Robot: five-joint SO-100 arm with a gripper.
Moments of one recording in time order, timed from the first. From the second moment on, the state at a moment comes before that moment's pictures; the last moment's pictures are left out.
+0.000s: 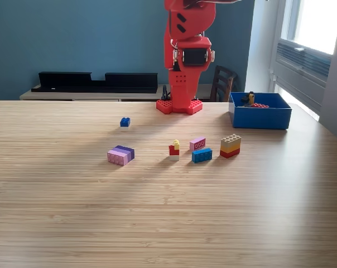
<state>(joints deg) -3.3 89.5 78.5 95.9 6.4</state>
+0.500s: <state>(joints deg) -1.8 89.5 78.5 93.4 5.6</state>
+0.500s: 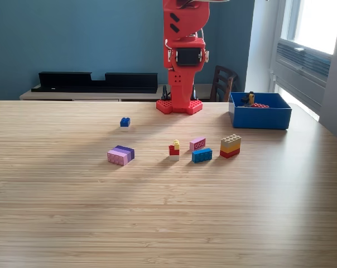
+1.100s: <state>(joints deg) -1.0 89.5 78.8 85.4 7.0</state>
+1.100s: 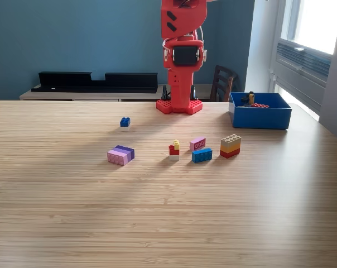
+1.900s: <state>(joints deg) -9.6 89.5 103.3 77.5 -17.2</state>
